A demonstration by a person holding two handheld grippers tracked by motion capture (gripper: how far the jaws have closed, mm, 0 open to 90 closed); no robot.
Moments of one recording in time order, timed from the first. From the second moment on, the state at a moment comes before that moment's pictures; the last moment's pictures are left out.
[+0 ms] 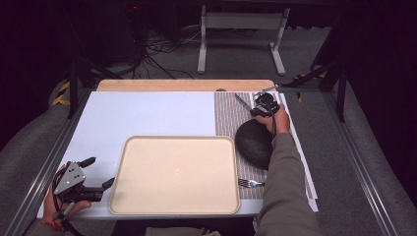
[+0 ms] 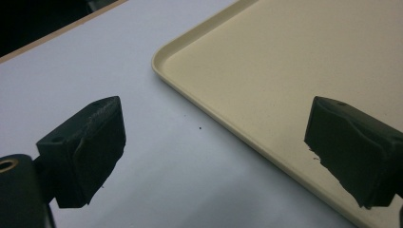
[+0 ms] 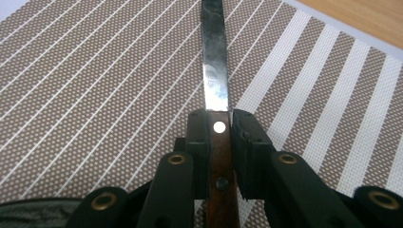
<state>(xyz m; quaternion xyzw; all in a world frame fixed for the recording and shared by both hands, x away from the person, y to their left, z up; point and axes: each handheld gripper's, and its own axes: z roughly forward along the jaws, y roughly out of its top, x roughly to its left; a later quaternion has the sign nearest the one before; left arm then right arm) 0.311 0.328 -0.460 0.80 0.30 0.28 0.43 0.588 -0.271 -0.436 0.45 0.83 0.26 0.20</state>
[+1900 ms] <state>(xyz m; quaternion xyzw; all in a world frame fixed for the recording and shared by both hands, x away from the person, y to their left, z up) 0.310 0.338 -0.451 0.78 0.28 0.29 0.47 0.441 -0.208 -0.351 0.37 0.76 0.43 0.32</state>
